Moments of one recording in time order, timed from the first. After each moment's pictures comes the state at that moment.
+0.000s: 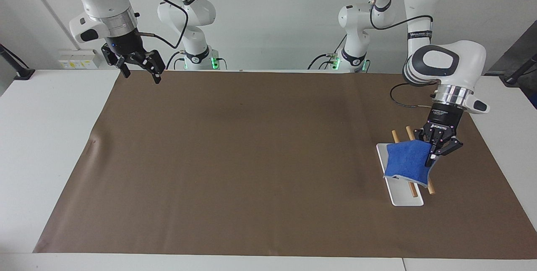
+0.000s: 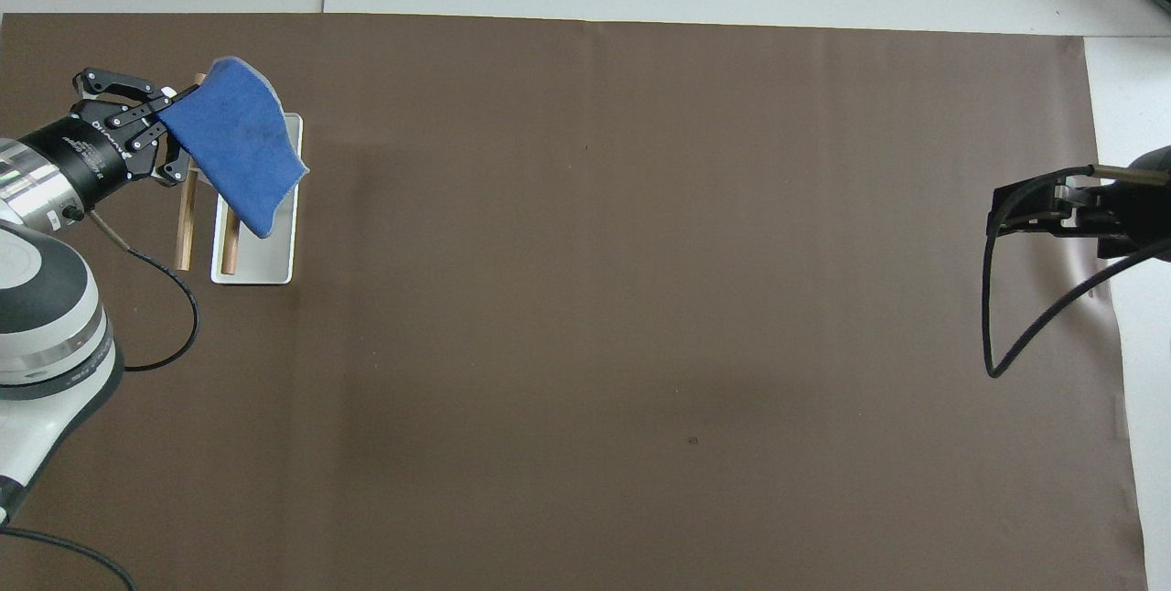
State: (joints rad) left arm 0.00 0.14 -0.05 -1.97 -1.22 2.78 -0.86; right arm 0.01 -0.03 0.02 -1.57 -0.03 1.55 0.24
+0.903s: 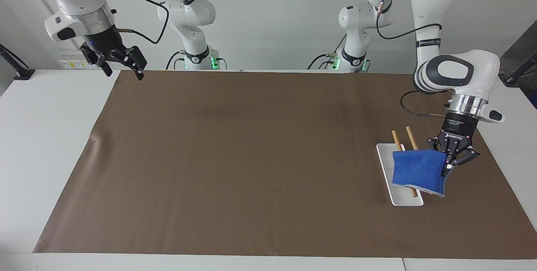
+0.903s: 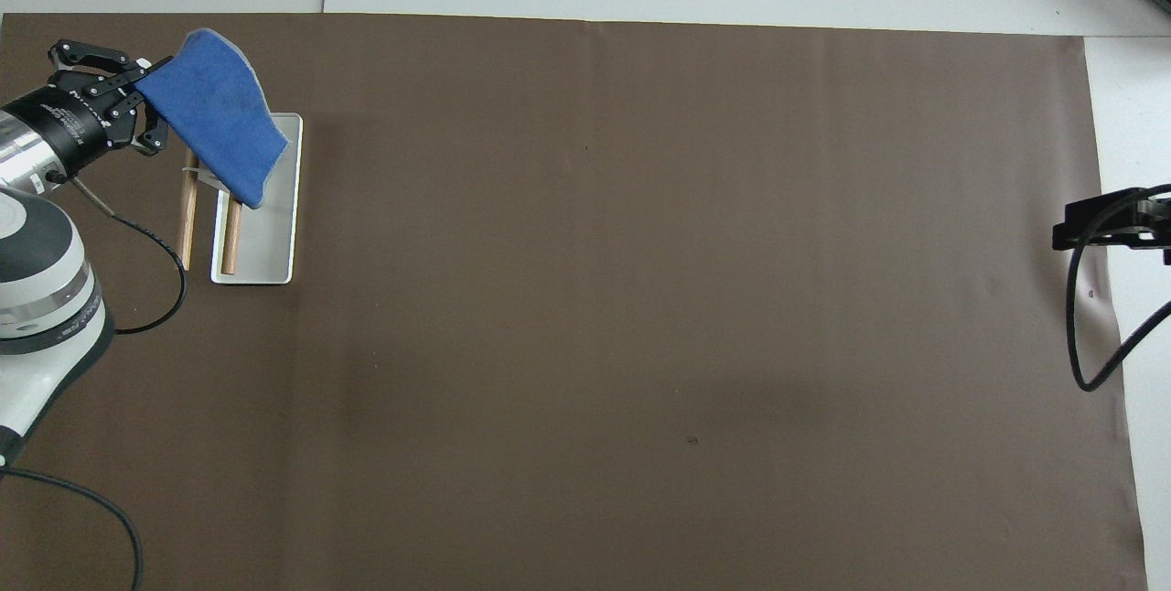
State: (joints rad) left arm 0.09 0.21 -0.05 -1.91 -1.22 2.73 -0.86; right arm 0.01 -0.04 -0.08 -1.57 -0.02 1.53 0.08
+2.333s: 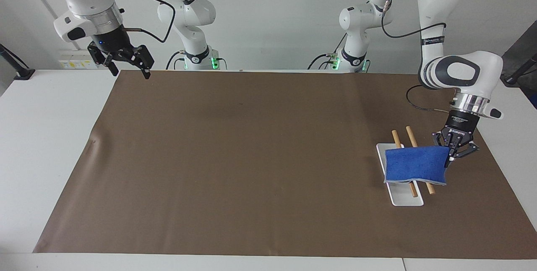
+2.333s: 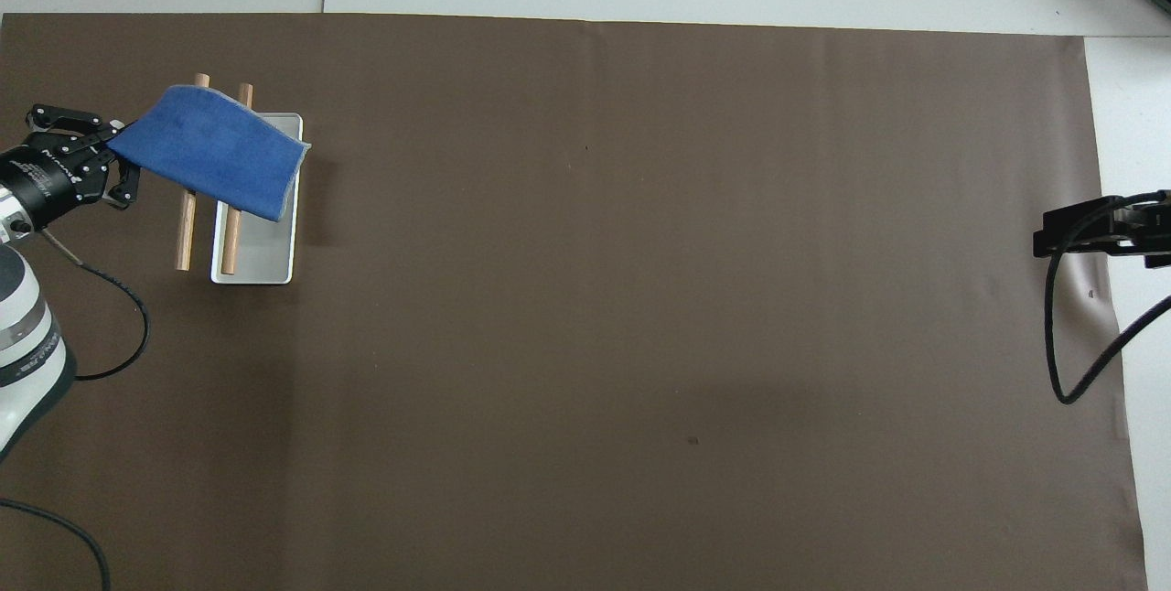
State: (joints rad) left arm 0.17 0.18 -0.04 -2.04 -1.22 2.69 -0.88; right arm 0.02 -0.05 -0.06 -1.58 -0.02 1.53 0.08
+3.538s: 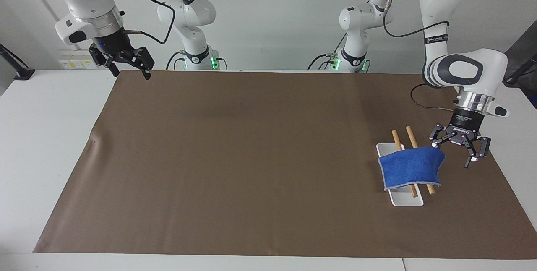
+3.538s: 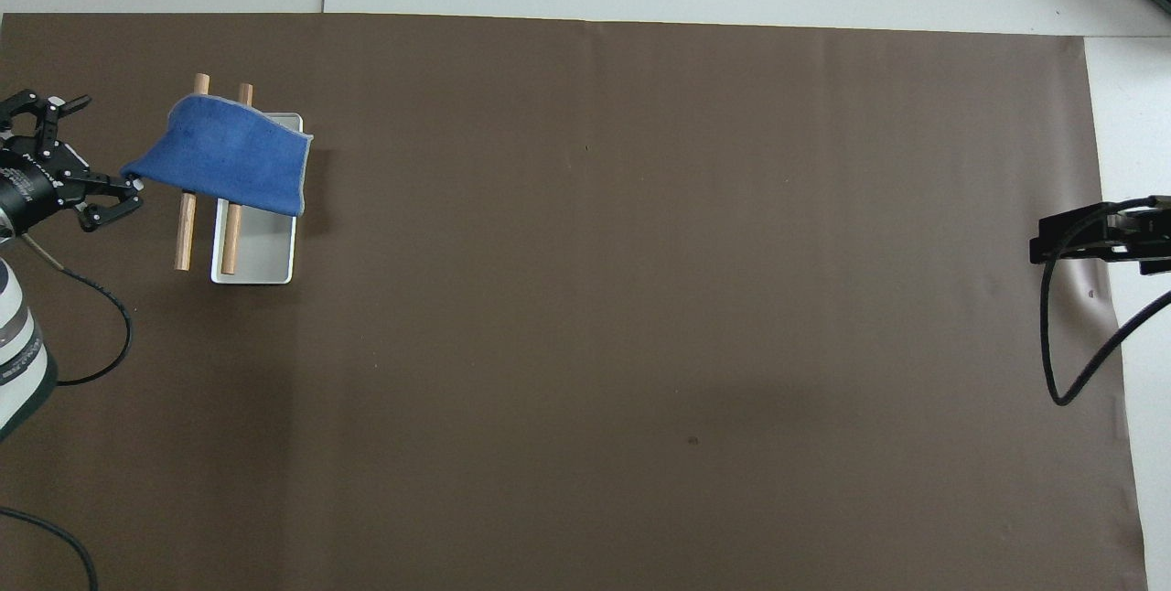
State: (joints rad) left arm 0.19 0.17 -0.04 -2.03 -1.09 2.69 -0.87; right arm 0.03 -0.05 -0.07 -1.60 -0.02 1.53 0.08
